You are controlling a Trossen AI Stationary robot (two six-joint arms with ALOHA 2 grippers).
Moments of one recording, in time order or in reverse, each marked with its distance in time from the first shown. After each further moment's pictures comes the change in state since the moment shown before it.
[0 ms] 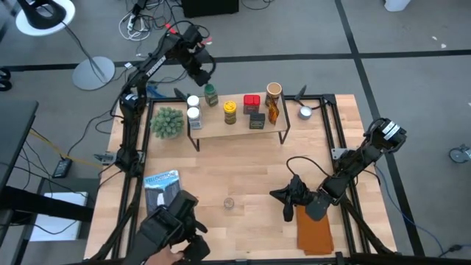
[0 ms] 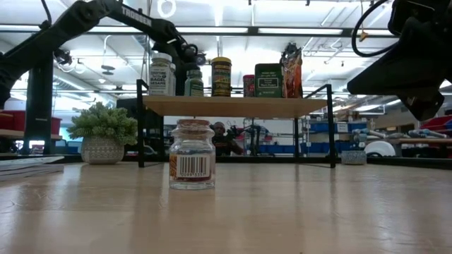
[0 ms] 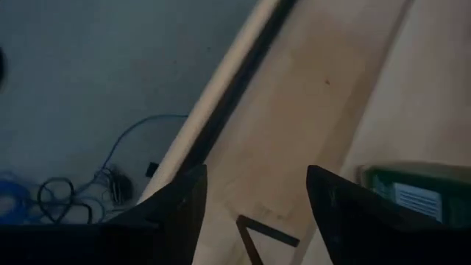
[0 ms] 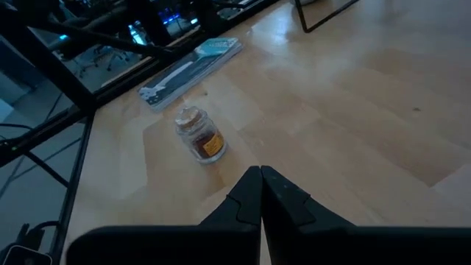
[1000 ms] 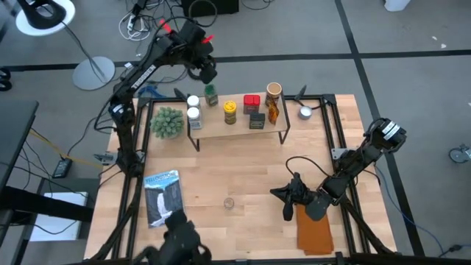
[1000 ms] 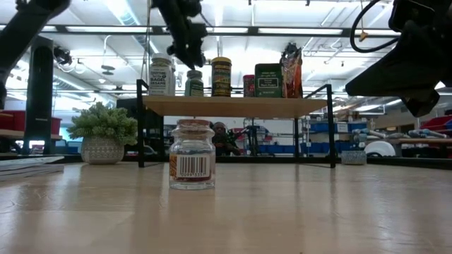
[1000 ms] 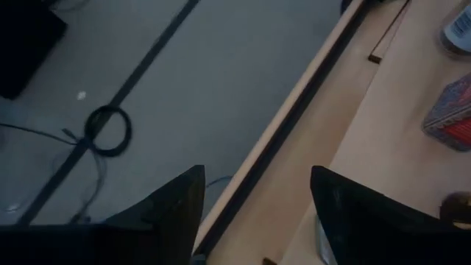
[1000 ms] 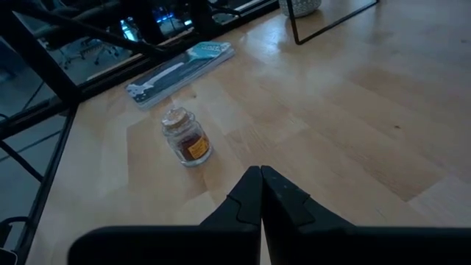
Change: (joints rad) left arm -0.185 -0.224 0.001 0.152 -0.326 -0.141; right arm 0.000 0.000 0.000 -0.020 0.035 -0.071
